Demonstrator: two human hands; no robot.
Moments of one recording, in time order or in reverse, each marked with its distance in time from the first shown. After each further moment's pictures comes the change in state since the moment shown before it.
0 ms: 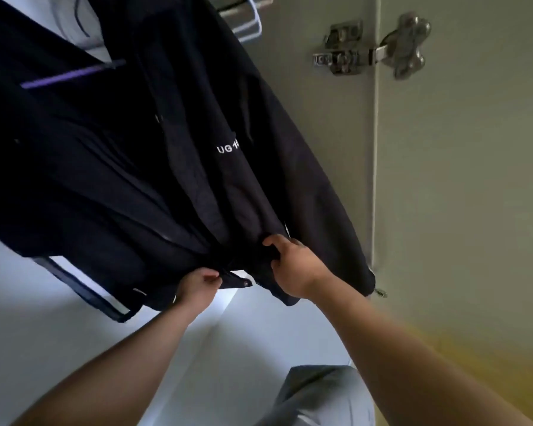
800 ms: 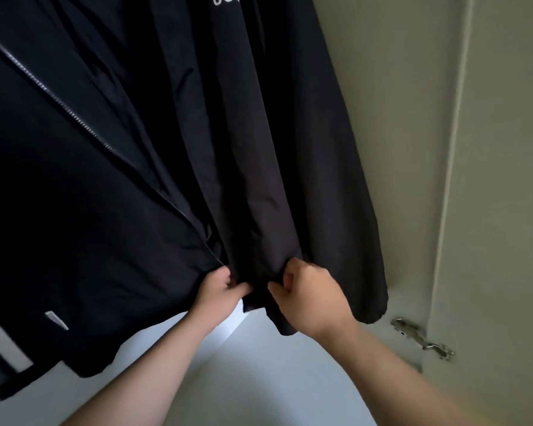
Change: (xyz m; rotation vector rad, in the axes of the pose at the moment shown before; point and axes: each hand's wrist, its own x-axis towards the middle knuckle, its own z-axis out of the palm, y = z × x) left_hand 0.060 -0.052 0.111 -0.403 -0.052 0.378; right_hand 0.062 0.105 0.114 -0.047 0.333 -0.235
